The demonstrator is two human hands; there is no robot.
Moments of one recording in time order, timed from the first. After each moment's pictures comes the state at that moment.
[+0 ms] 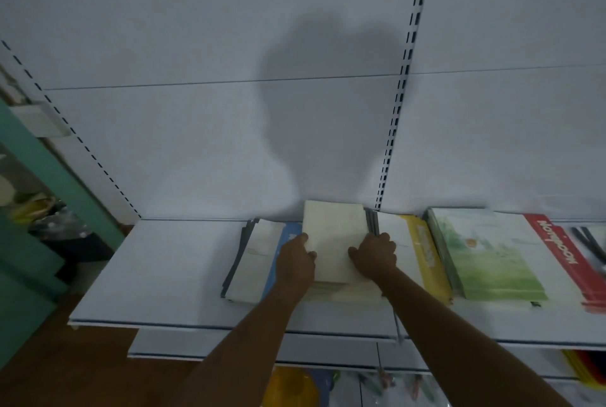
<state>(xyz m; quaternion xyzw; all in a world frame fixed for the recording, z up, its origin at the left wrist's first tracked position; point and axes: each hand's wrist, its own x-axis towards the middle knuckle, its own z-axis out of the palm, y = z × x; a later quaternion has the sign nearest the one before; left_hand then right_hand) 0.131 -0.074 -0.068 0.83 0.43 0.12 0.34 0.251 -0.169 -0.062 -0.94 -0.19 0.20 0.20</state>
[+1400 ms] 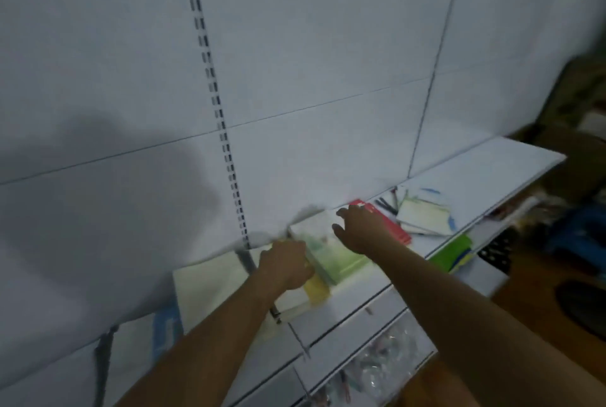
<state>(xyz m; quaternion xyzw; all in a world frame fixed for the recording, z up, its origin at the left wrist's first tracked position) 0.241 -0.194 0.031 0.99 -0.01 -0.12 0.10 0.314 -0.364 0.038 -0.99 -0.16 -0.03 0.05</state>
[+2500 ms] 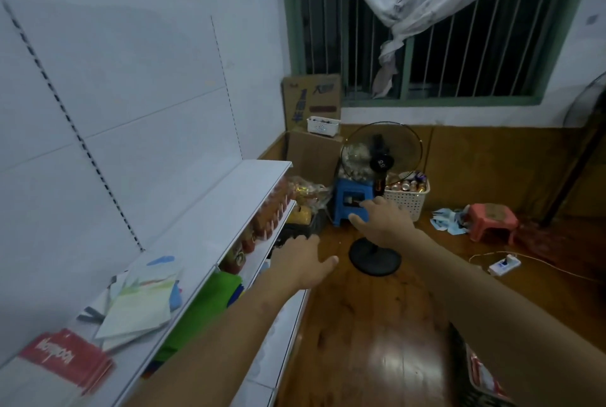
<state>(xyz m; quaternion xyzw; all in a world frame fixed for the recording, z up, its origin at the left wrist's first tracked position) 0.344 -0.835 0.051 0.93 -0.36 -0.08 0.08 0.285 -1.027 0.068 -0.96 0.24 -0.05 0.09</state>
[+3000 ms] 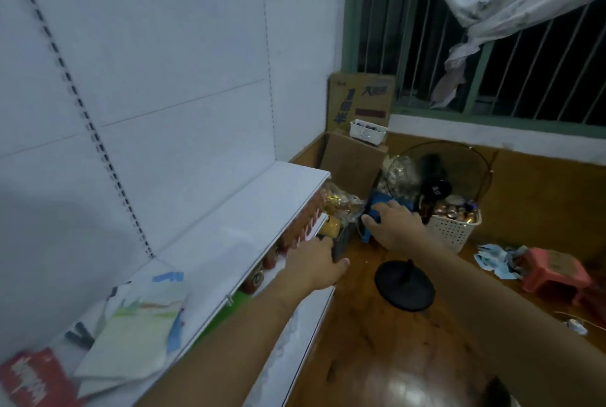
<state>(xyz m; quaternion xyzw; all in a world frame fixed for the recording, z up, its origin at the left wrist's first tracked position) 0.516 -0.873 0.035 0.94 -0.30 -0.09 0.13 0.486 -1.057 0.064 -0.97 0.21 -0.03 0.10</state>
